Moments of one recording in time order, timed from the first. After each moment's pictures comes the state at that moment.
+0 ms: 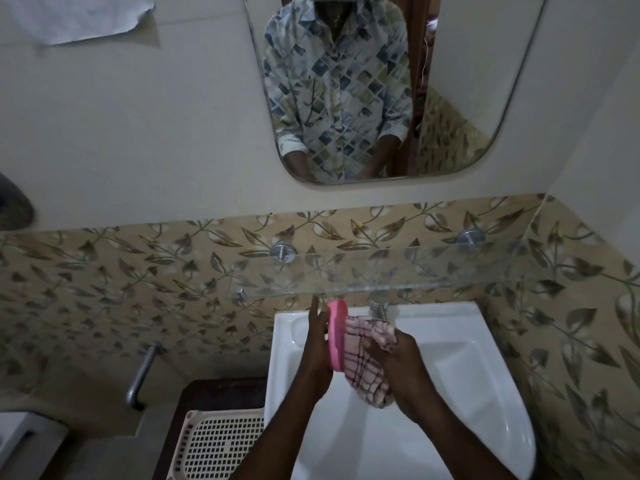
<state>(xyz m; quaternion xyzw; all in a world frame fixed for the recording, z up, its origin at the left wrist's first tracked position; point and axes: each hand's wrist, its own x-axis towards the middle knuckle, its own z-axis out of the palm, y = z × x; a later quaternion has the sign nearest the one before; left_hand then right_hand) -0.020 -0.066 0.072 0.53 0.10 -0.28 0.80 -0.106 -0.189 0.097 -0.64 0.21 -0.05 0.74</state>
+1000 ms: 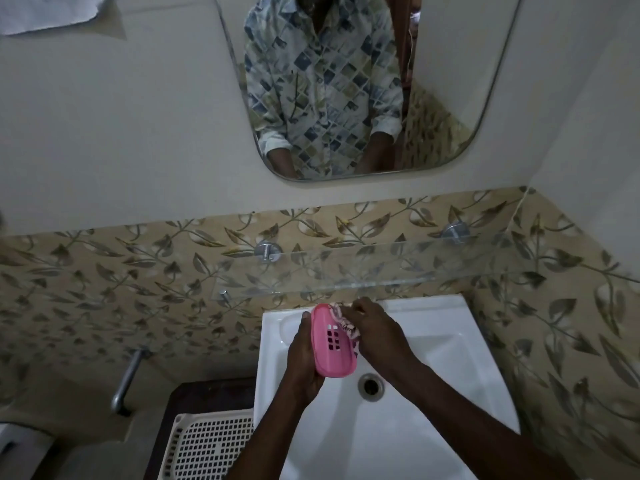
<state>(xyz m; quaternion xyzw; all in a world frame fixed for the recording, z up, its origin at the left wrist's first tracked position) -0.029 -0.062 0.061 0.49 0.11 -0.31 0.81 -0.071 -0.212 0.097 -0.94 0.04 -0.11 0.31</state>
